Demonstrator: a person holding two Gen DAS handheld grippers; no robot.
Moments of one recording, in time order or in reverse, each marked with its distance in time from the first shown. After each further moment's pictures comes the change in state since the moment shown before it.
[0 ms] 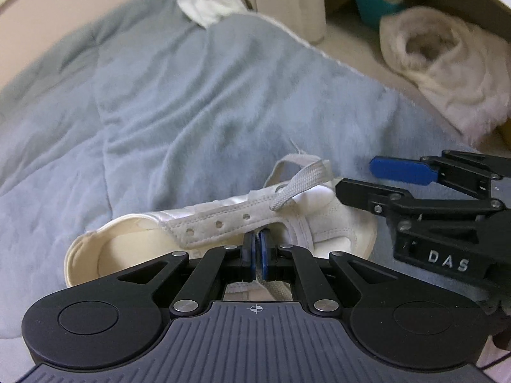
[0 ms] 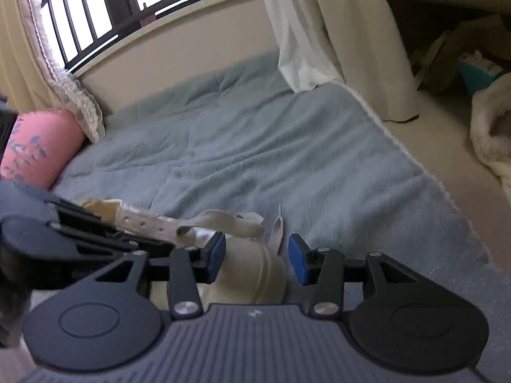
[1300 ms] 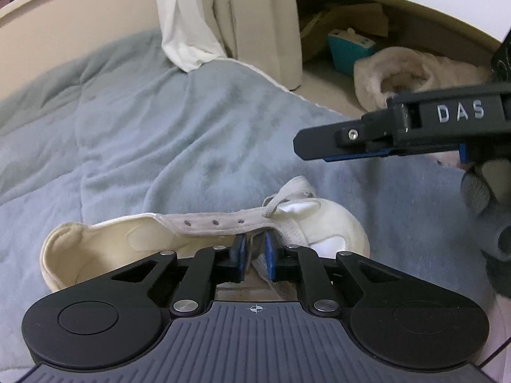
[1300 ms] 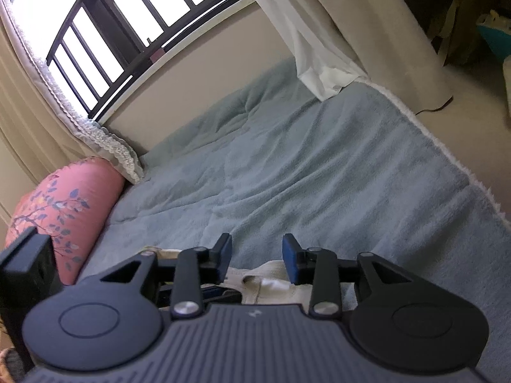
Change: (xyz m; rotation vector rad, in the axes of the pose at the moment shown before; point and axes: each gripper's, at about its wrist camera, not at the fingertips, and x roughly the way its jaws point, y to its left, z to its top) left arm 0.007 0.013 -0.025 0.023 -0.288 -0.090; right arm 0.010 -0.020 0.041 0.173 -0.032 0.206
